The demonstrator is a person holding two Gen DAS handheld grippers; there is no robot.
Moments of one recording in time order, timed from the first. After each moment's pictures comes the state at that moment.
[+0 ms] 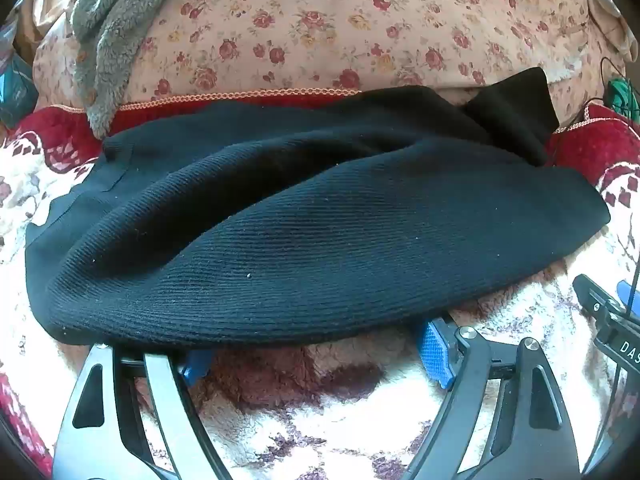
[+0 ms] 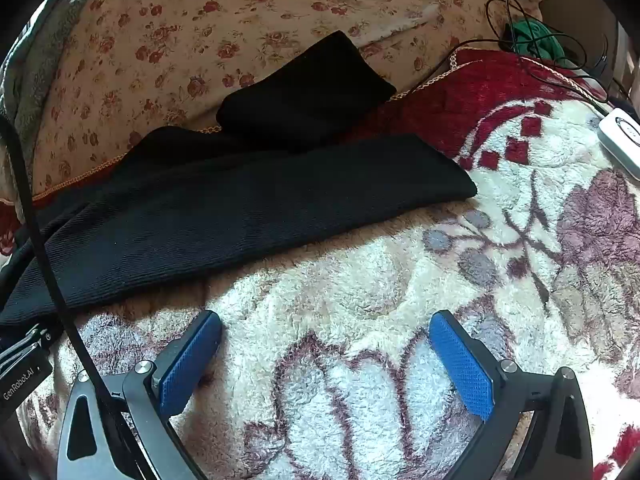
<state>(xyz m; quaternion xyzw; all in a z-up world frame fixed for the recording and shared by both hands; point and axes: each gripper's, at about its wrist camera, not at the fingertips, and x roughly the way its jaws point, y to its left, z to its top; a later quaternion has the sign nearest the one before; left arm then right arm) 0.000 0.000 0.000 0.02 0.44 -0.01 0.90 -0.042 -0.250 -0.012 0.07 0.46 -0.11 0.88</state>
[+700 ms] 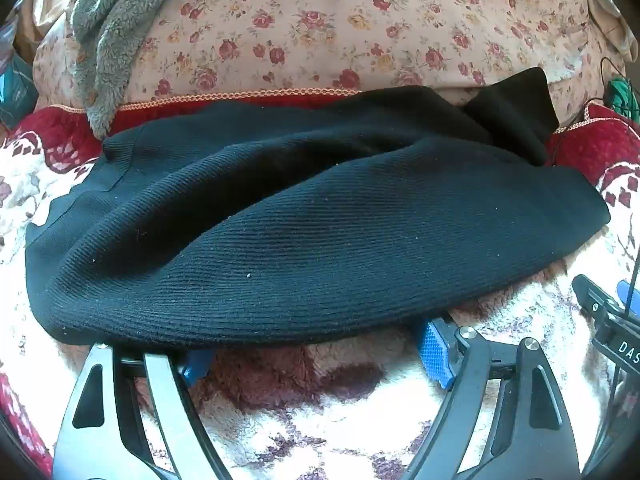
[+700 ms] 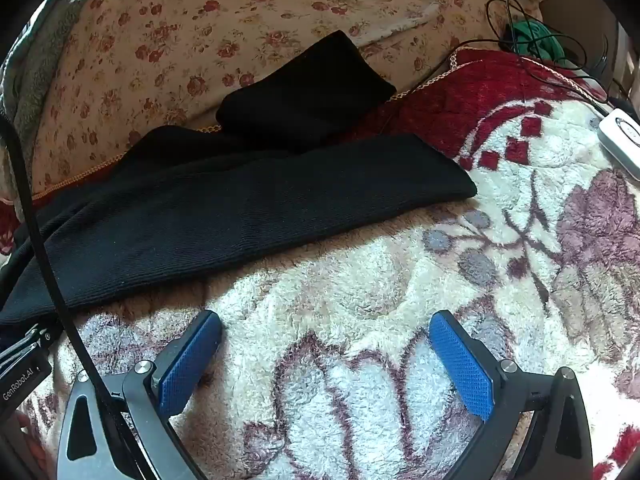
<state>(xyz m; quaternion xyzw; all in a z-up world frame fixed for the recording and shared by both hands) 0.000 0.000 0.000 0.02 0.44 -0.01 0.90 -0.045 -0.248 -0.011 0.07 0.46 -0.12 0.88</state>
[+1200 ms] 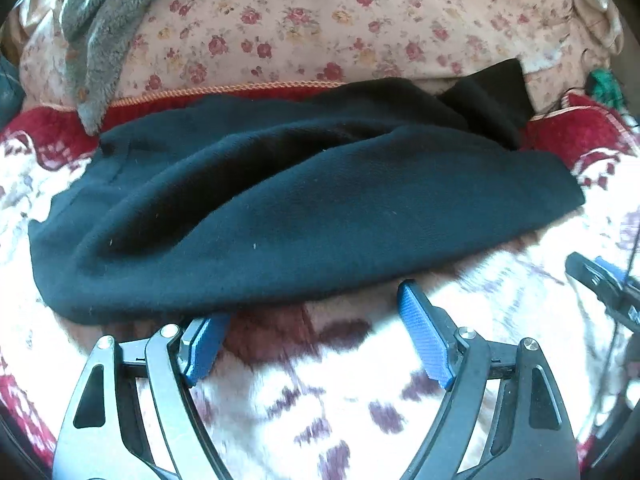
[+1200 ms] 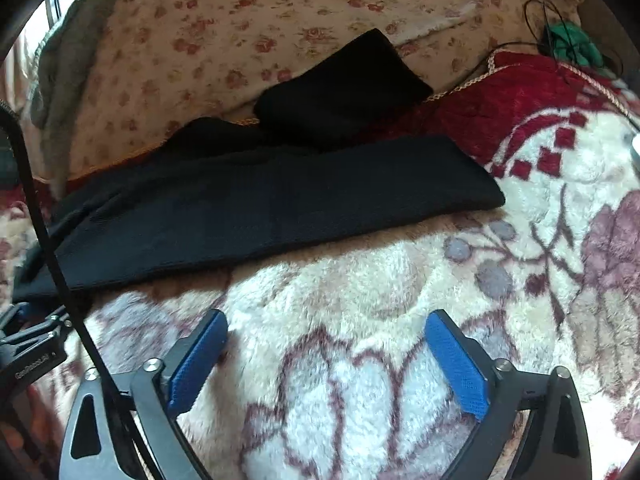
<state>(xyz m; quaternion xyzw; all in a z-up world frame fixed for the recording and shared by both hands) -0.021 0.007 0.015 0.01 0.46 -0.05 0.88 -0.049 -0.266 0.009 0.11 0.46 -0.03 0.88</state>
